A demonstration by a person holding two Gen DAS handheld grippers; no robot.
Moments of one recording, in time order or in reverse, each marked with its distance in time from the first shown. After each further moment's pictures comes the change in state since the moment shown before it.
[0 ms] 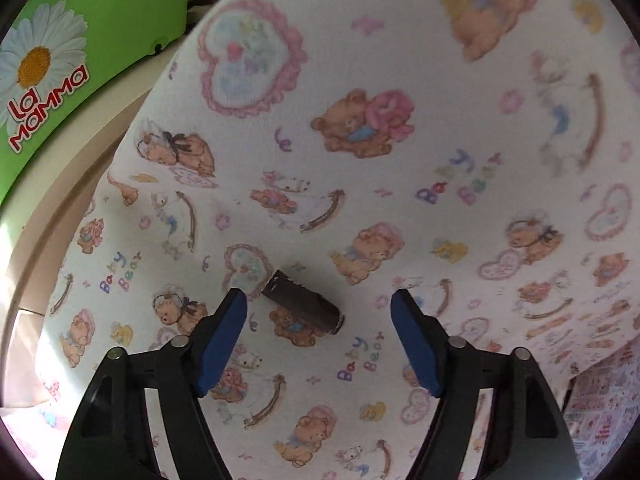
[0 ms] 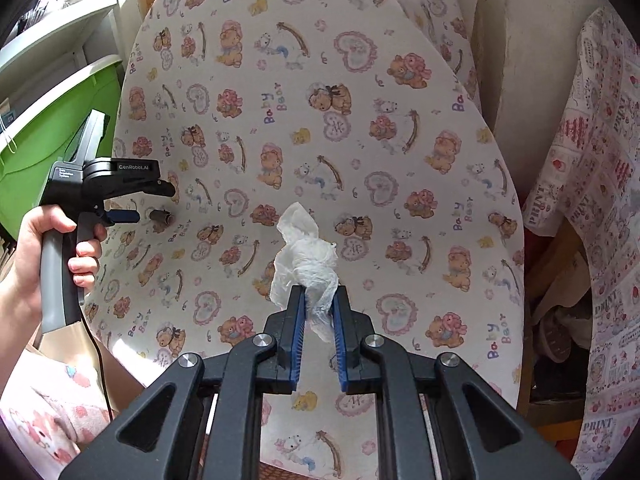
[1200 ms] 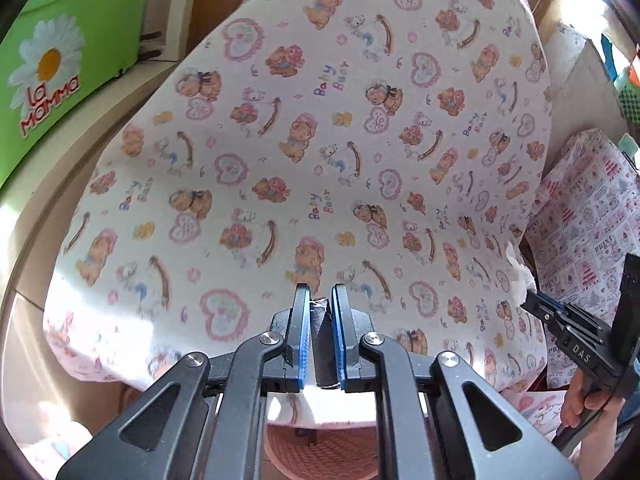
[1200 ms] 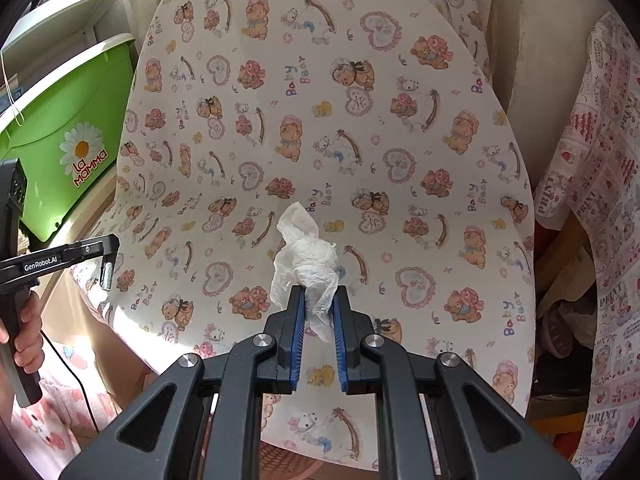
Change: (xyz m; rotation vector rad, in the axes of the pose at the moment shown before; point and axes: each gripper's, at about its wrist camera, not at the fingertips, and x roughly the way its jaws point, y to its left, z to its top) left arm -0.080 0.058 -0.129 0.305 -0.123 -0.327; right arm 0.004 0.017 -0.024 -0.043 0.046 0.011
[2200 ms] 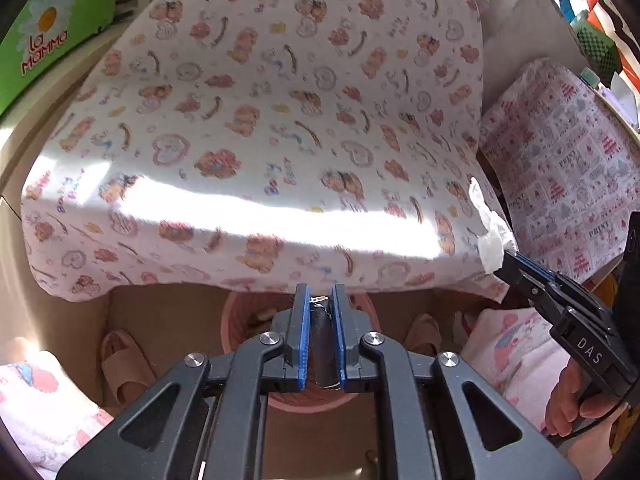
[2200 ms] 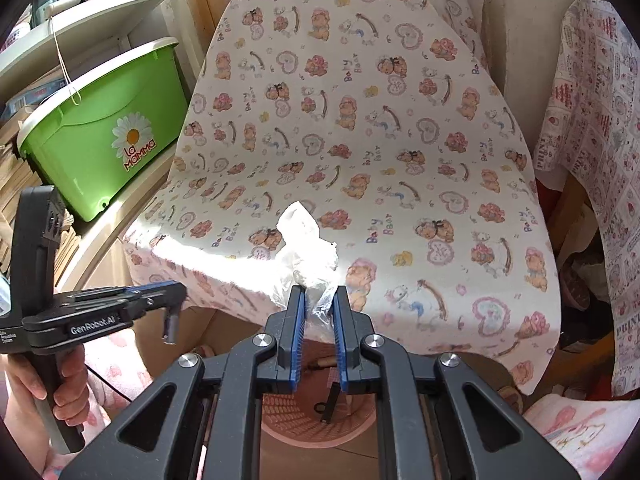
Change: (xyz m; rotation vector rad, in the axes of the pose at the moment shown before) left arm -0.025 -0.035 -0.100 0.061 0.156 -0.091; right arm -0.066 0.060 -0.090 0.049 -0.023 0.083
